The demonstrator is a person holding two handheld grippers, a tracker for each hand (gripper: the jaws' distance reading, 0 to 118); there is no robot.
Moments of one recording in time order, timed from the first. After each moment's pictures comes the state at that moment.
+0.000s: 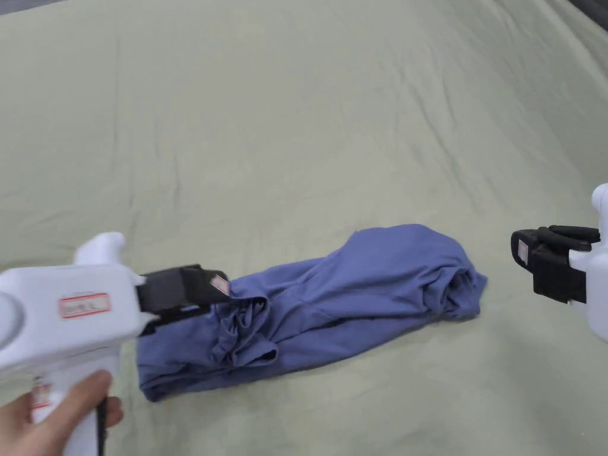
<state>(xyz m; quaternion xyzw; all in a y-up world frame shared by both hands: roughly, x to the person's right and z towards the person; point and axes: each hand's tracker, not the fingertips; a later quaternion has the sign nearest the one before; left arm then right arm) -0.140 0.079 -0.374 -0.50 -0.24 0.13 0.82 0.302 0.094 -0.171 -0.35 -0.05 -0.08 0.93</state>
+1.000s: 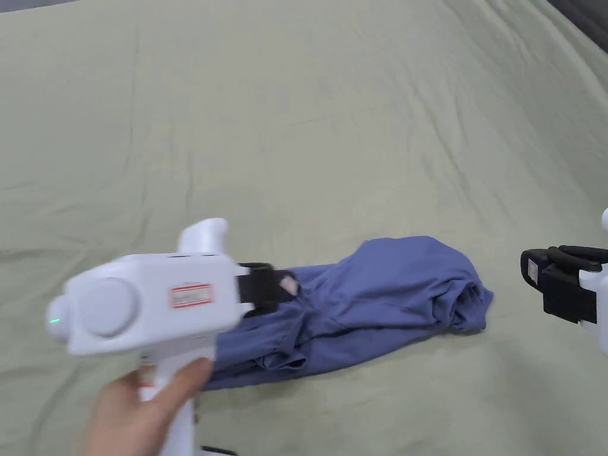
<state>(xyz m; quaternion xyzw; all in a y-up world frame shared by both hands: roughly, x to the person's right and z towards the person) -0.090 0.056 -0.361 -0.49 -0.35 0.17 0.78 0.291 0.102 -0.169 -0.36 -0.05 -0.07 0.93</state>
